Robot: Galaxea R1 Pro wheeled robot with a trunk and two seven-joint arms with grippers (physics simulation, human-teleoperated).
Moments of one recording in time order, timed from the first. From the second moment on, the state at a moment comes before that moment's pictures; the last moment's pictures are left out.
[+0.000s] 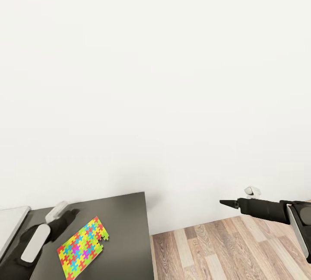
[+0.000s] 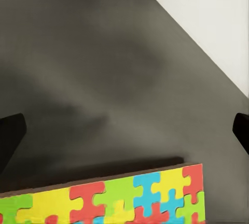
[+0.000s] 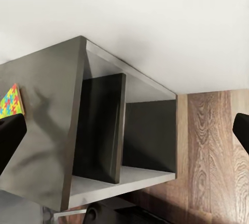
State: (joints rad) left arm -0.40 0.22 0.23 -0.87 0.85 0.48 0.21; right arm -0.38 -0.33 -0.30 -1.33 0.02 1.03 1.07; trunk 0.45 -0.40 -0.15
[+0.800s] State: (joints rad) left arm -0.23 0.13 0.34 -1.30 0.85 0.73 0.46; right arm -0.38 -0.32 -0.28 -1.34 0.06 1.03 1.06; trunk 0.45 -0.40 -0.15
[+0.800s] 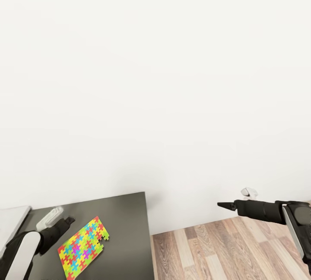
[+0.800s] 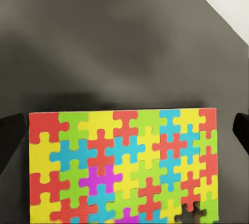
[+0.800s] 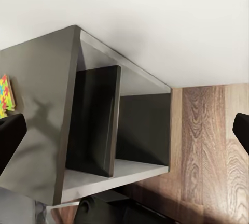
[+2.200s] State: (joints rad) left arm -0.32 0.08 0.31 -1.08 0.96 0.80 0.66; right arm -0.38 -0.32 -0.27 -1.34 0.09 1.03 1.06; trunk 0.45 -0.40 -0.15
